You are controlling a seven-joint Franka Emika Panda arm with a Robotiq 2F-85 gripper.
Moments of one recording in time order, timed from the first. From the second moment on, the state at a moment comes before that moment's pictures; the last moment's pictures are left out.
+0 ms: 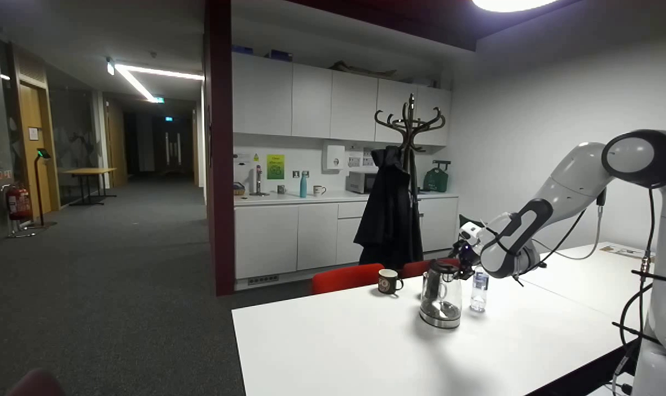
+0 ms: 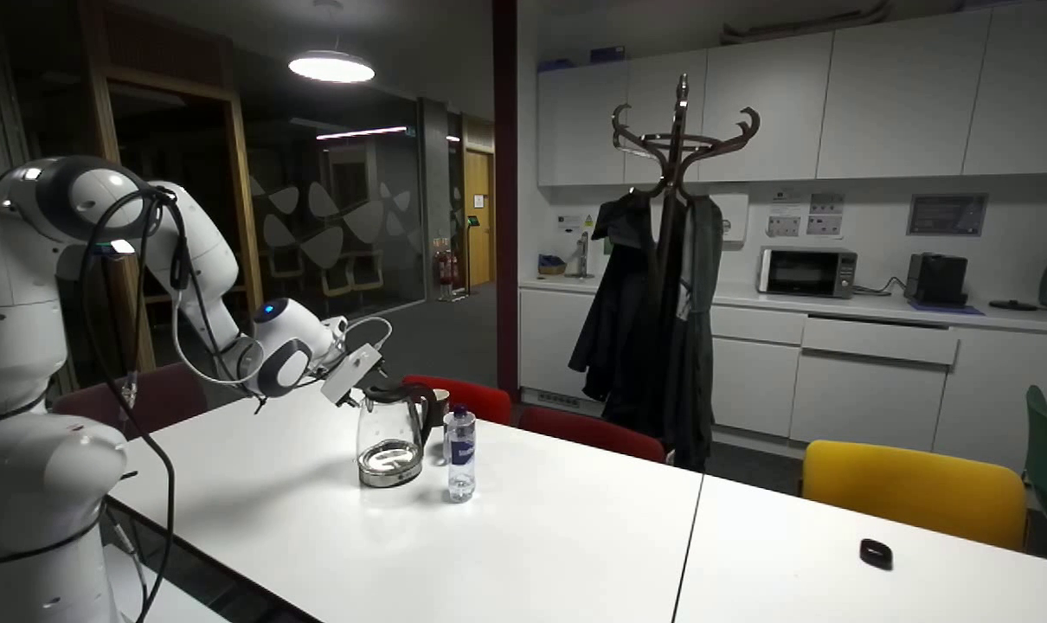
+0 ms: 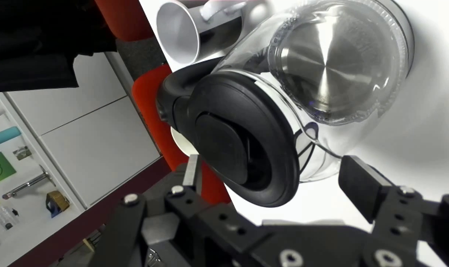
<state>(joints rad) 0.30 0.05 -0.28 -2.63 0.03 3.45 -1.19</state>
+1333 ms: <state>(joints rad) 0.30 0.07 -0.28 -2.59 0.03 3.45 -1.21</state>
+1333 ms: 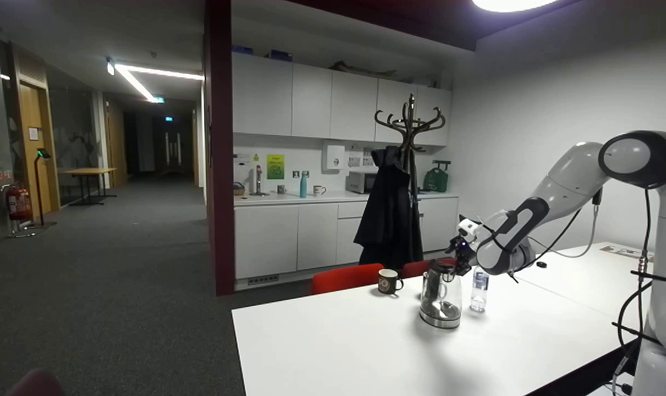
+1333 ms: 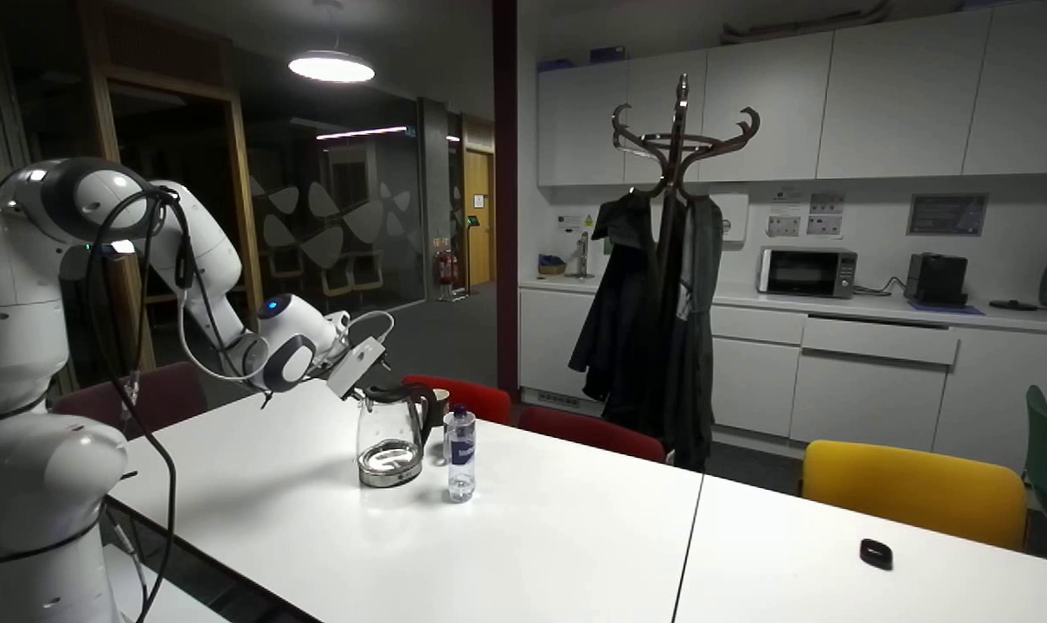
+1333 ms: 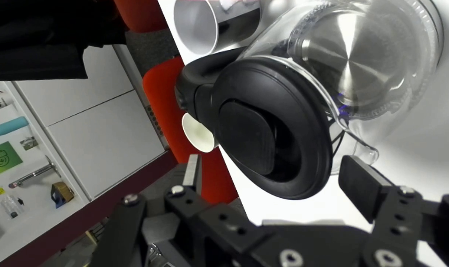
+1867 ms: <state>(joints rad) 0.30 0.07 -0.28 -2.58 0.03 3.45 -1.21</state>
